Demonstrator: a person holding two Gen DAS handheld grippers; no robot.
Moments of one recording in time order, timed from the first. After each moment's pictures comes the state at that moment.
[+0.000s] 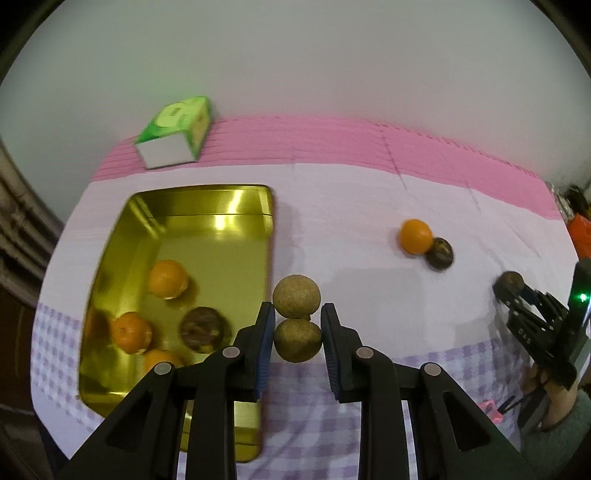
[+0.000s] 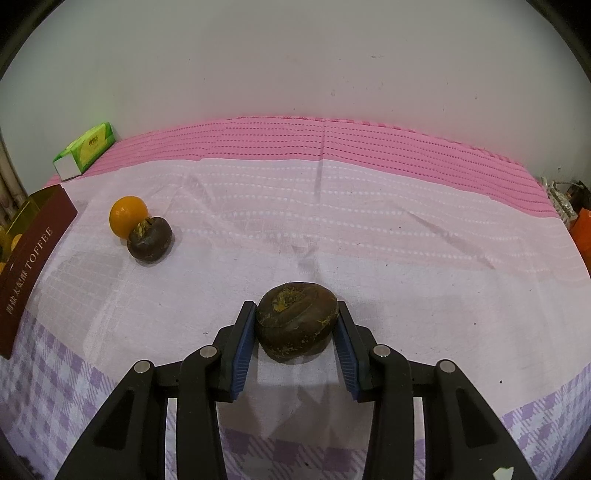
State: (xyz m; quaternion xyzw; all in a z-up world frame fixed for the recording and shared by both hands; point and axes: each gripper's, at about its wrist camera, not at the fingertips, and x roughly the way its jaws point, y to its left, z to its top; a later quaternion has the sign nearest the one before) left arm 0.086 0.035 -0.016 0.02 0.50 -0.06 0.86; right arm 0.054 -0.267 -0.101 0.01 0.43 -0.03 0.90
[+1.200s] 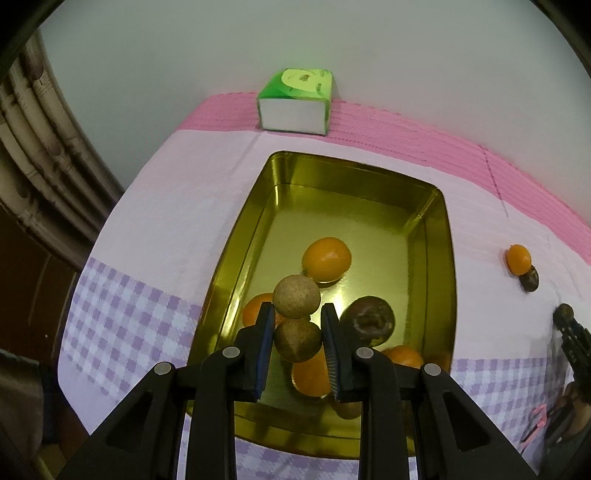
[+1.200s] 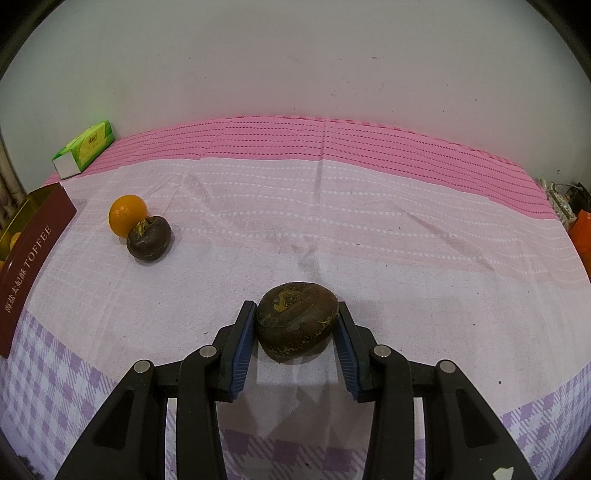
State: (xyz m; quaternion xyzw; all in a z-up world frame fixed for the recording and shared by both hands) left arm 0.099 0.162 -0.027 -0.02 0.53 0.04 0.85; right arm 0.054 -0.266 -0.102 0.01 0.43 -0.03 0.90
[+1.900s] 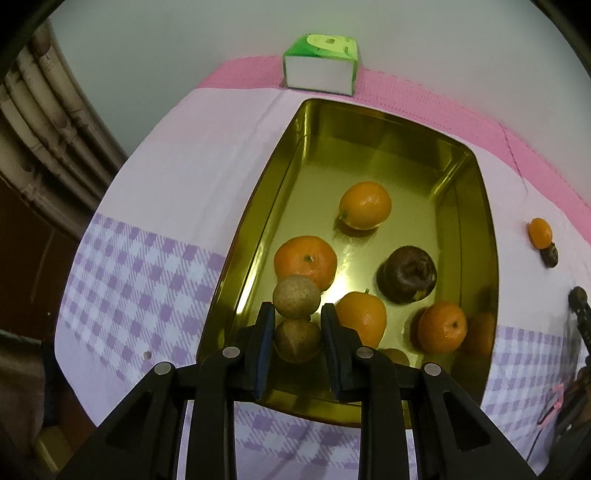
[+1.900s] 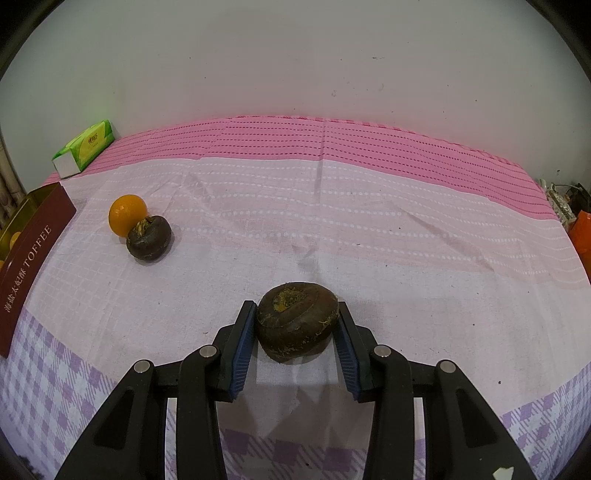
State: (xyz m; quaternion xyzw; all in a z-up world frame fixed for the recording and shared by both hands) left arm 0.081 0.183 -0.055 -0.03 0.56 0.05 0.82; right arm 0.054 -0.266 -0.102 0.01 0.43 -0.03 0.90
